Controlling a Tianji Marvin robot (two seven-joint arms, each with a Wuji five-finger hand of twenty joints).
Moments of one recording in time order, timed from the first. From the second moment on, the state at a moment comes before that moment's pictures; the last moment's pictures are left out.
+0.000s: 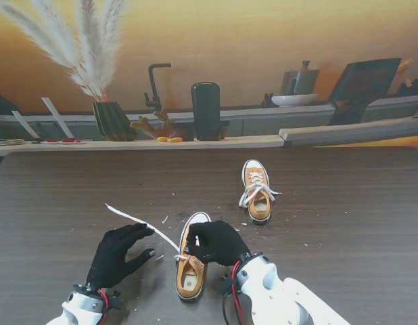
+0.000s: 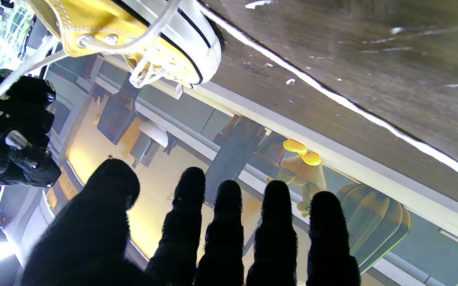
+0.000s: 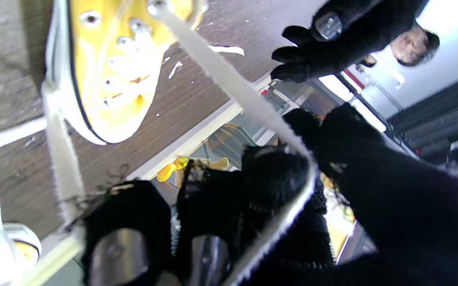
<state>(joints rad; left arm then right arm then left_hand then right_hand) 1.97 -1.15 -1.37 -1.56 0.87 -0.43 0.63 -1.71 -1.16 0.90 -1.80 -0.55 -0.04 -0.20 0.70 -0.21 0.22 0.13 0.61 0.04 0.36 0.31 0.59 0.07 0.20 0.35 0.47 0.17 0.38 0.59 0.15 0.25 0.81 0.65 0.51 -0.66 1.18 -0.32 0.88 -0.06 1.16 0.51 1.38 -0.07 1.21 0.63 1.28 -0.06 1.63 1.45 1.14 0.35 1.80 0.86</state>
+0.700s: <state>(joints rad) 1.98 -1.15 -1.37 -1.57 0.88 -0.45 0.65 -1.79 -1.10 0.98 -2.01 -0.71 -0.02 -0.06 0.70 -0.21 0.22 0.13 0.61 0.04 0.37 0.31 0.60 0.06 0.21 0.36 0.48 0.17 0.39 0.59 0.16 0.25 0.81 0.65 0.33 -0.53 1.07 -0.28 0.82 -0.08 0.92 0.50 1.14 0.01 0.91 0.55 1.28 -0.11 1.51 1.50 1.16 0.20 1.80 0.71</state>
